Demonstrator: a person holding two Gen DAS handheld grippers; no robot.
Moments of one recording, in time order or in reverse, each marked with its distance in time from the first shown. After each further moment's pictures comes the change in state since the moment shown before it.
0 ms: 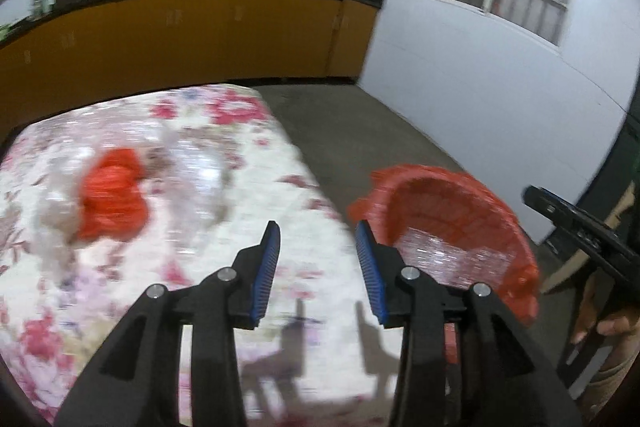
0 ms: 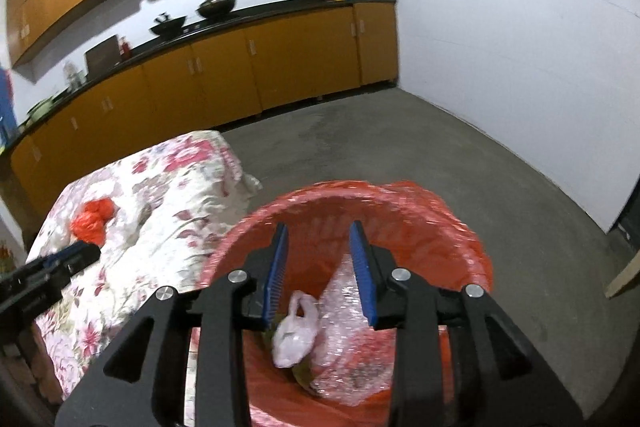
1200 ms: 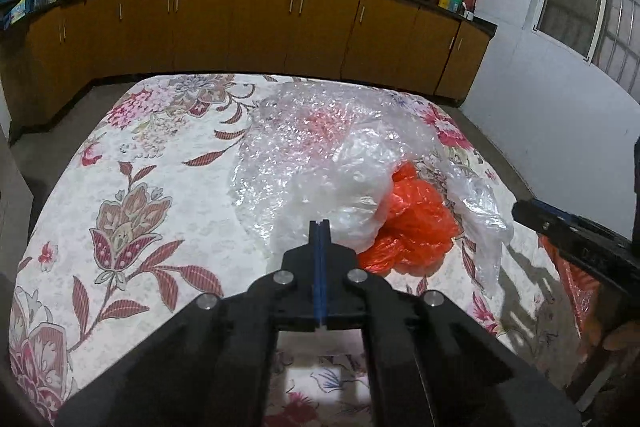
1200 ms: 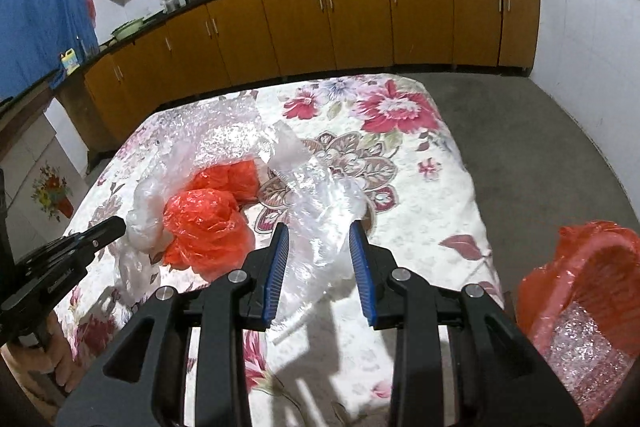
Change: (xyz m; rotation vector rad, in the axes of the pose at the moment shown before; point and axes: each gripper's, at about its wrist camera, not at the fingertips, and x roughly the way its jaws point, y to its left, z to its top) left arm -0.008 0.216 -0.001 -0.196 0.001 0.243; right arm 0.132 0.239 0.003 -0.216 0.185 0.322
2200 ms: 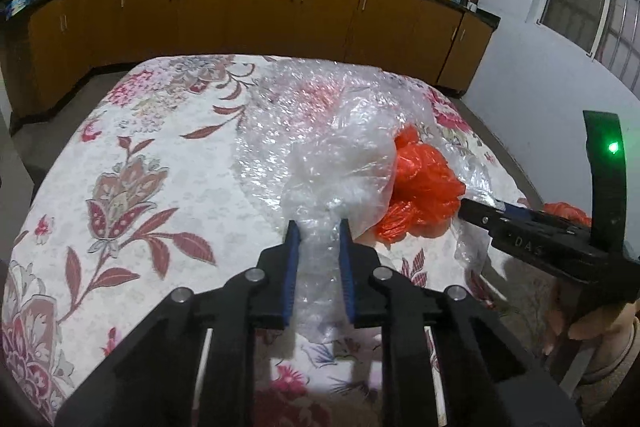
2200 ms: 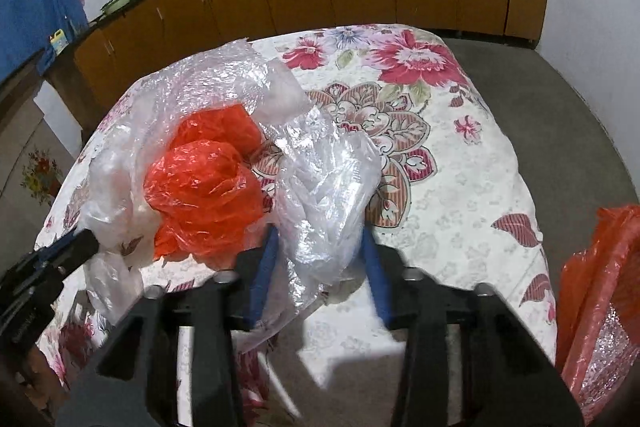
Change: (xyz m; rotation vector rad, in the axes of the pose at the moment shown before) left arm -0.002 -0.002 -0.014 -0.017 0.032 0.004; right arm 0.051 0.006 -0.007 0.004 0.136 0.006
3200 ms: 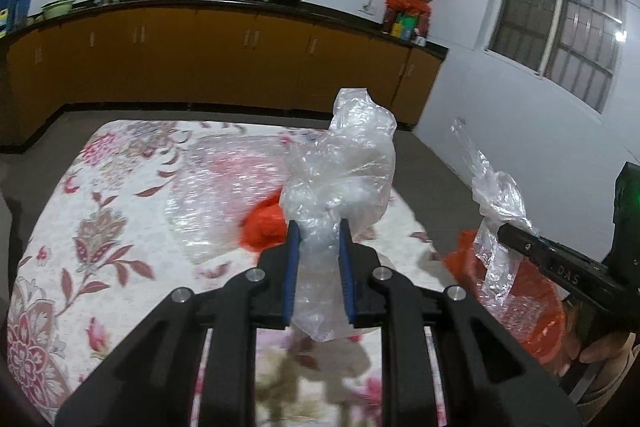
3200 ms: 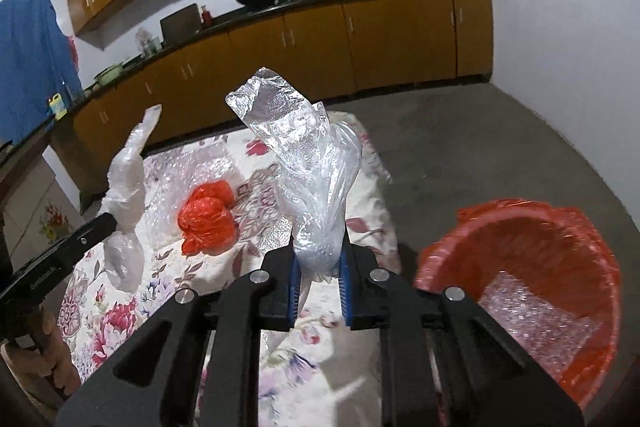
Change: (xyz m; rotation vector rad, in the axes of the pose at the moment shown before) left arm -0.082 -0.081 0.014 0.057 -0.145 -0.155; right arm -0.171 -0.067 -0.038 0.106 -0.261 -0.066
